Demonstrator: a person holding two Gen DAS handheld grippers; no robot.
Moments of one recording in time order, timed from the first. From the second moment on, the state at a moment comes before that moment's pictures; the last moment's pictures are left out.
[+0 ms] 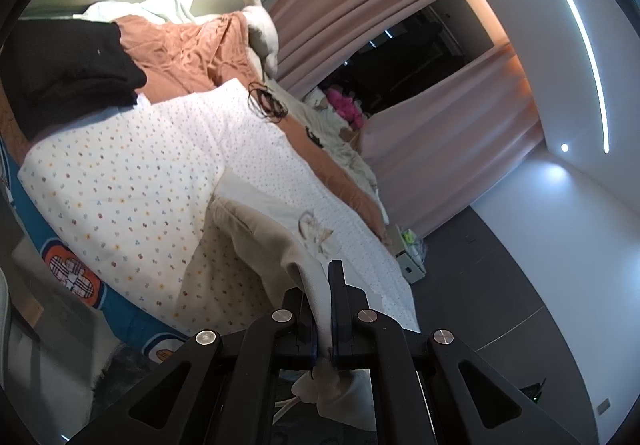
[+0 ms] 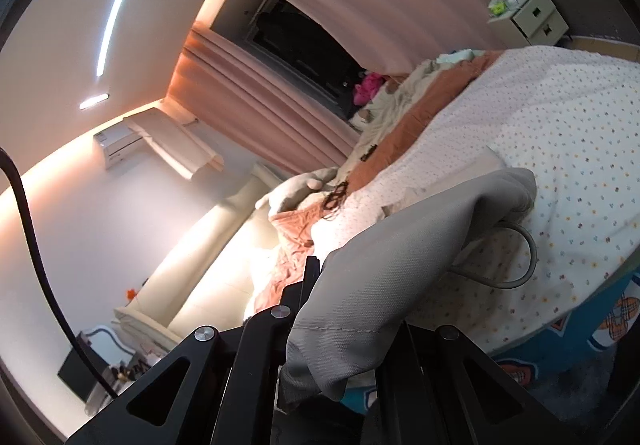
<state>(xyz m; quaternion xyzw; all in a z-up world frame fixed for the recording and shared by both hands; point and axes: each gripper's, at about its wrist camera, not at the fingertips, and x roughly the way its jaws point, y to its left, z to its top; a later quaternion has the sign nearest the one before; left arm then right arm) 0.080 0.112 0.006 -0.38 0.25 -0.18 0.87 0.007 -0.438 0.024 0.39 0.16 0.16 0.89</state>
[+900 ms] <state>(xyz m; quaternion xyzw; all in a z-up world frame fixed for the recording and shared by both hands) 0.240 0.074 0.046 -0.33 0.25 -0.14 0.90 0.151 -0.466 0.059 0.38 0.17 0.14 0.90</state>
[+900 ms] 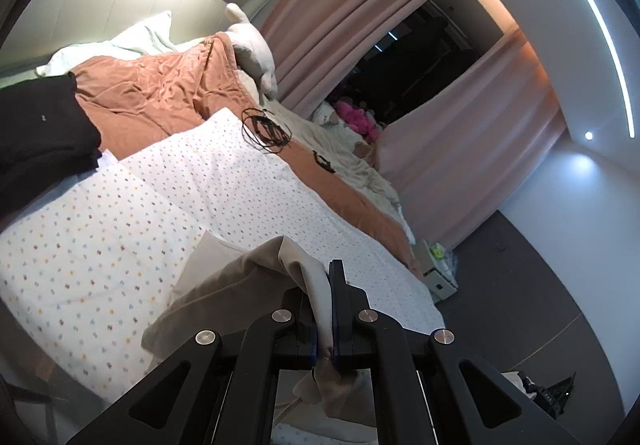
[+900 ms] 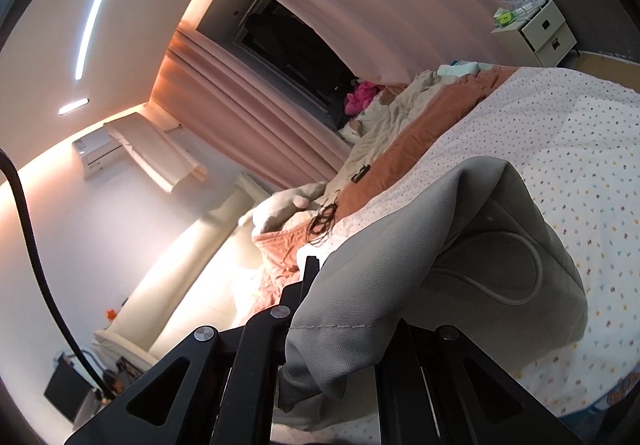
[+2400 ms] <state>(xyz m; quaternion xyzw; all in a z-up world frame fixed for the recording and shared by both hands) 0.485 0.051 -0.126 -0.31 0.41 -0.02 0.86 0.391 -0.484 -0.080 0.37 0.33 0.02 0.87</state>
